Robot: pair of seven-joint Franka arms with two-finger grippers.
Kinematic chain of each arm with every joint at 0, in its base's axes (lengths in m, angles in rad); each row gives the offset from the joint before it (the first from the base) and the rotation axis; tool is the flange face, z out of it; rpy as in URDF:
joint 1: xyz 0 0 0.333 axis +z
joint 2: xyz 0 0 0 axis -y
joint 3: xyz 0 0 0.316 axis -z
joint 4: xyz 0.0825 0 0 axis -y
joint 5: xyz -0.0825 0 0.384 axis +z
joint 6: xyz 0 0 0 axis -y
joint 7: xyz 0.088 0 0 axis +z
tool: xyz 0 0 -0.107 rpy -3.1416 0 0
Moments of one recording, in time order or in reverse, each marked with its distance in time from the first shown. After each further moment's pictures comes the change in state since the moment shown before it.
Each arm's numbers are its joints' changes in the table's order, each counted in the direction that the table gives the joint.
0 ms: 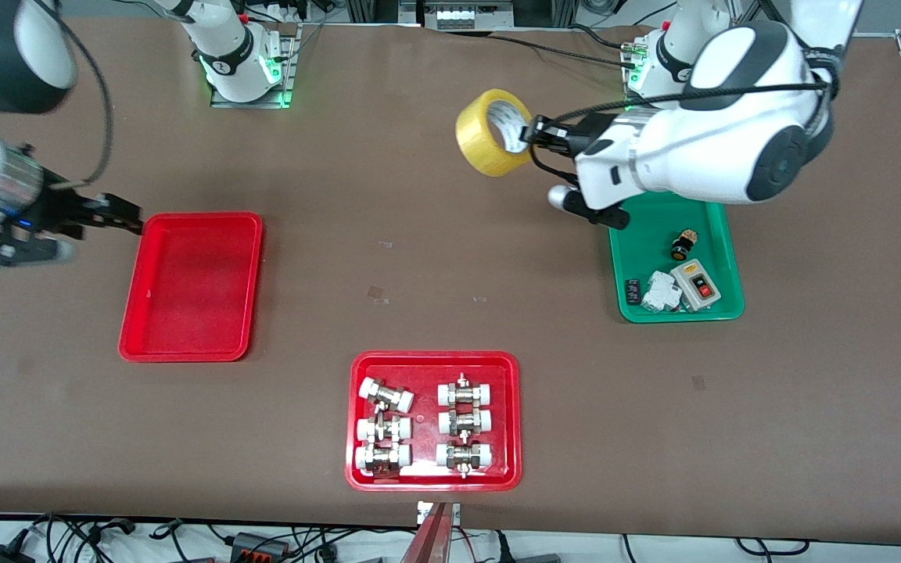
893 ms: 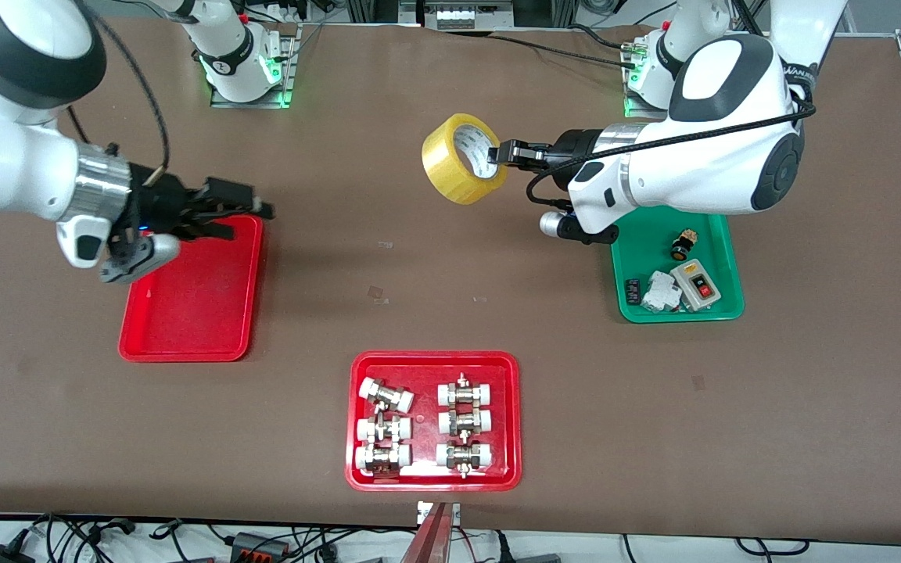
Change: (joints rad) left arm -0.012 -0.055 -0.002 0.064 -0.068 0.131 0.126; right arm 0.149 -0.090 -0.006 0.162 0.637 -0.022 0.025
